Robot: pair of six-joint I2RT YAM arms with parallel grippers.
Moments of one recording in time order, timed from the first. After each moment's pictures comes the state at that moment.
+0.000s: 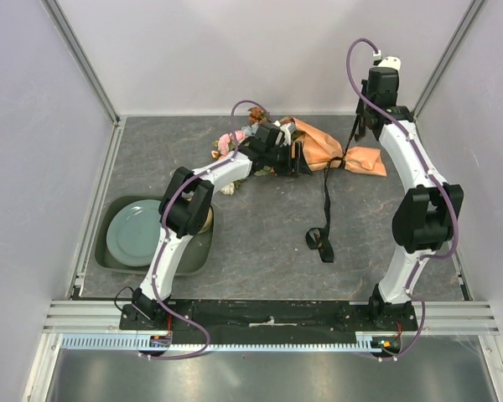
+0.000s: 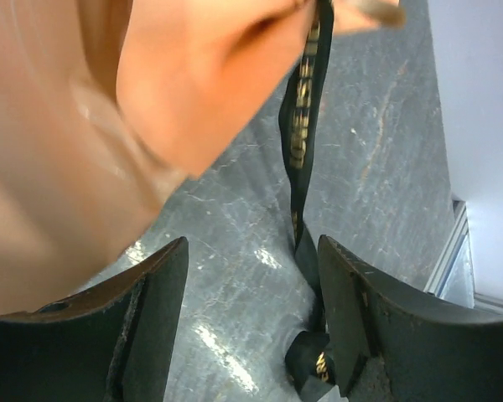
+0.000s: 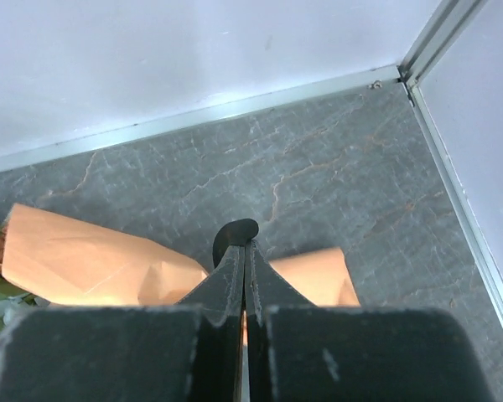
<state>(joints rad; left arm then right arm) -0.62 2.34 1.86 -0.16 0.52 -0.58 0.09 1.85 1.76 -0.36 0.32 0.16</state>
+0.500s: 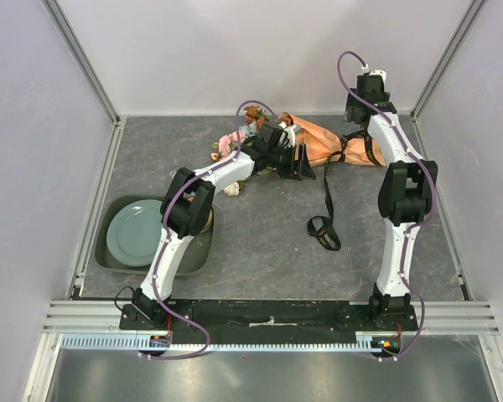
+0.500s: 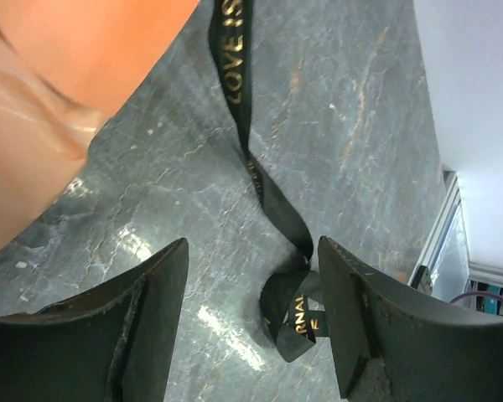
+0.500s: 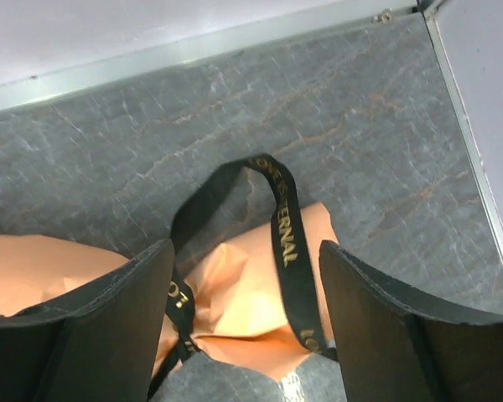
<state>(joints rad) -0.62 2.36 1.89 -0.20 0.58 -0.54 0.05 2.22 2.05 -0.46 0.36 0.14</state>
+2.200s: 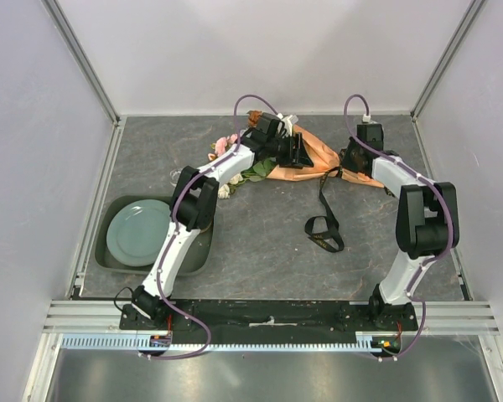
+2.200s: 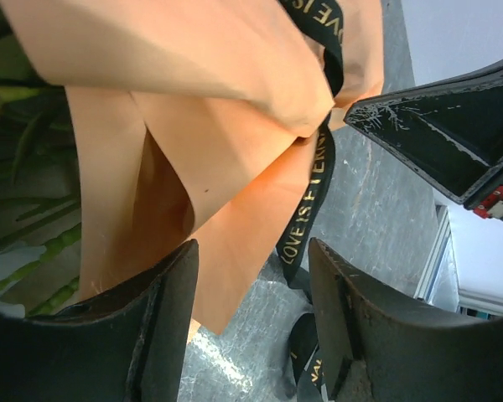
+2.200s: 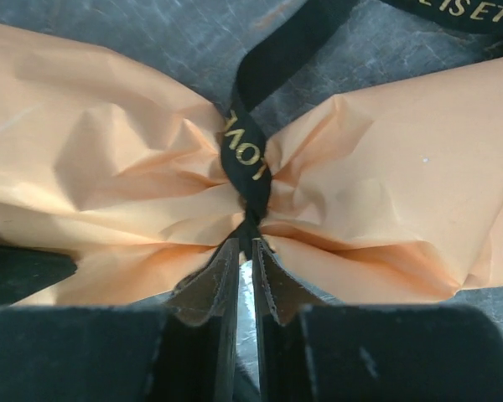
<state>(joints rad) -0.58 2.53 2.17 -0.25 0.63 -0.56 0.06 1.80 1.24 -0.19 0.03 0.47</state>
